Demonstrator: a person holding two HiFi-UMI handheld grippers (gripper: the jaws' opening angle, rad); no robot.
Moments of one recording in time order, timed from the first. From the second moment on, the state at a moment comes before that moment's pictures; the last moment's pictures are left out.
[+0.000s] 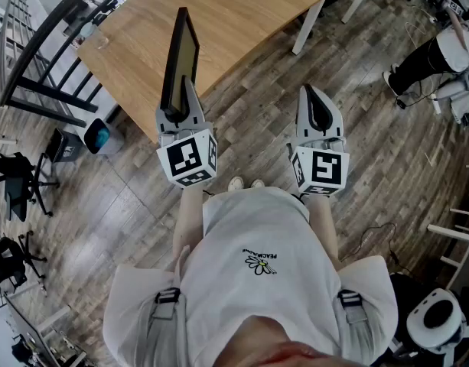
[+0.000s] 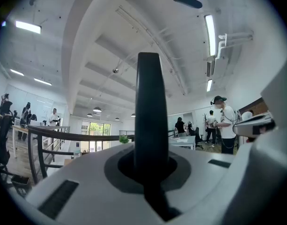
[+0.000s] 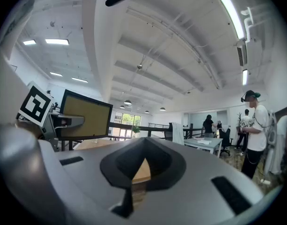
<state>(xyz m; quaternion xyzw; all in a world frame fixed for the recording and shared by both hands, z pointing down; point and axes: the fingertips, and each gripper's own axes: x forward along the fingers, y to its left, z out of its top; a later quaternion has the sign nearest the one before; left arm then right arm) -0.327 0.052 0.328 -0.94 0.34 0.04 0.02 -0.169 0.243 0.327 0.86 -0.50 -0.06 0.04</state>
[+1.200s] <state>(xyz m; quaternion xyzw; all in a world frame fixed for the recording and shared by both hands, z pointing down) -0.293 0.067 0.328 -0.93 0.36 0.08 0.01 -0.122 0.270 0.365 0.84 -0.54 -0.01 -0.05</state>
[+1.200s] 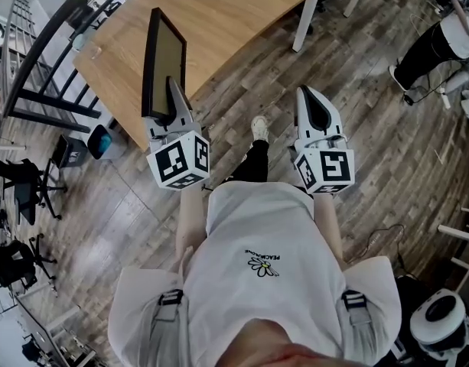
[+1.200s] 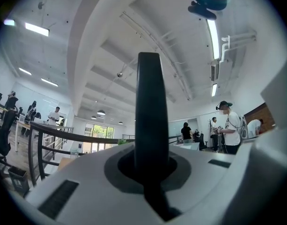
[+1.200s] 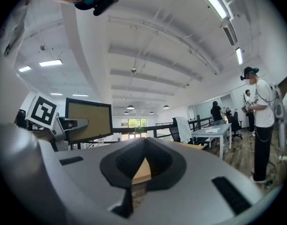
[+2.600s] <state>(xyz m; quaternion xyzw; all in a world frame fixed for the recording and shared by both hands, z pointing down) -0.044 -0.224 0.326 -0.86 0.50 0.09 0.02 0.137 -0.120 0.353 0.70 -0.71 0.01 0.00</state>
